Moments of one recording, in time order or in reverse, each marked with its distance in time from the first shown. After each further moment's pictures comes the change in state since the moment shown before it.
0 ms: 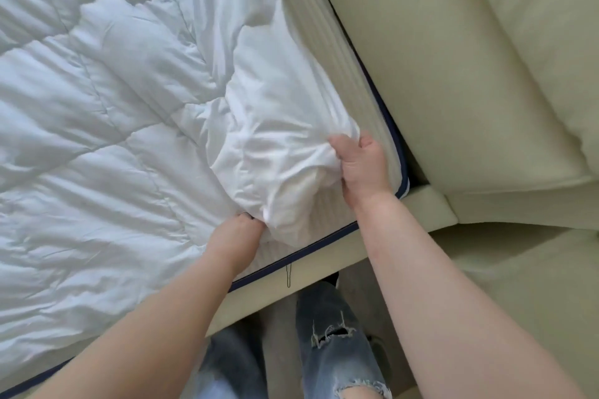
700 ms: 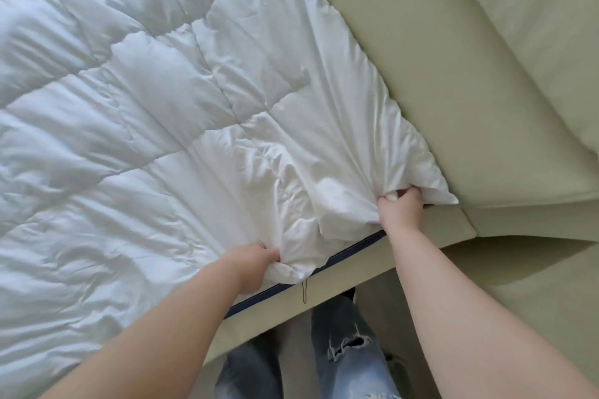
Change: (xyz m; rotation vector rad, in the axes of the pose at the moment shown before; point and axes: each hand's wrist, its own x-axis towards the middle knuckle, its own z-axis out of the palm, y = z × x) left_hand -0.002 -0.017 -0.010 -0.033 -0.454 0.157; right_hand 0.030 0.066 -0.076 -0.612 0.481 0.196
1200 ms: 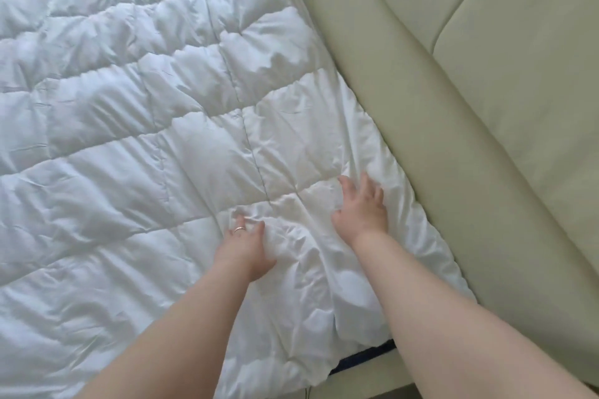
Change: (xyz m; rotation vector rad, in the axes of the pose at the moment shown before) left_hand 0.009 -0.045 -0.138 -0.344 0.489 -0.449; right_hand -0.004 -0.173 0.080 -0.831 -0.129 -0.767
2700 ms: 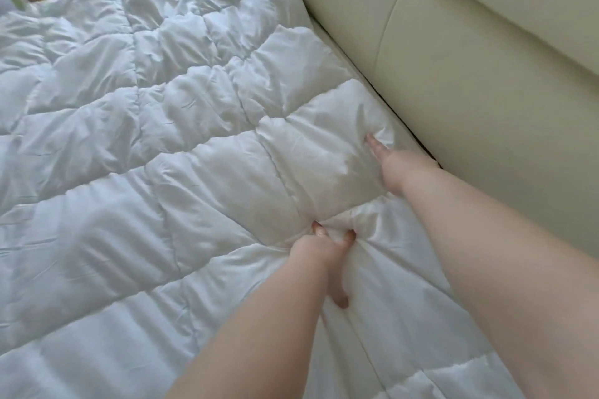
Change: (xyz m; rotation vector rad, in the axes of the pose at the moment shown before) left_hand 0.291 0.013 -0.195 0.496 -0.069 0.484; right_hand 0.364 -0.172 -0.059 -0.312 -0.069 0.025
